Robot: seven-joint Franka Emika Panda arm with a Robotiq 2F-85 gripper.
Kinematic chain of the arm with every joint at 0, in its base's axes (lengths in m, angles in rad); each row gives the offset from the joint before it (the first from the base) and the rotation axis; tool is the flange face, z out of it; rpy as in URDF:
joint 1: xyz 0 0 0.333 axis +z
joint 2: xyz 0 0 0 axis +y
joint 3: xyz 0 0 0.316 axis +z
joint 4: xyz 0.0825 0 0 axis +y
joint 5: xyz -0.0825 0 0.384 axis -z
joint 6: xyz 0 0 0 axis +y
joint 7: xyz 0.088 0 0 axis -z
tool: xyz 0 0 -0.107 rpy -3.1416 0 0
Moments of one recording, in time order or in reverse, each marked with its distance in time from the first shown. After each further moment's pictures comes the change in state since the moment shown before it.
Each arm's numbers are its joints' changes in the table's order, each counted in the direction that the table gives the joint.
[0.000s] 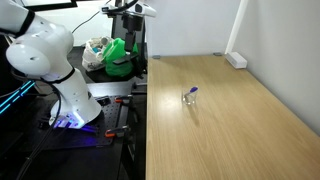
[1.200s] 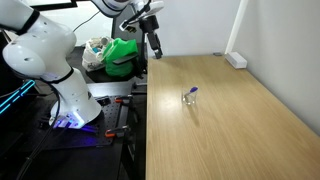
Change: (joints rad) arm -0.106 0.113 0.209 0.053 0.327 -0.617 0.440
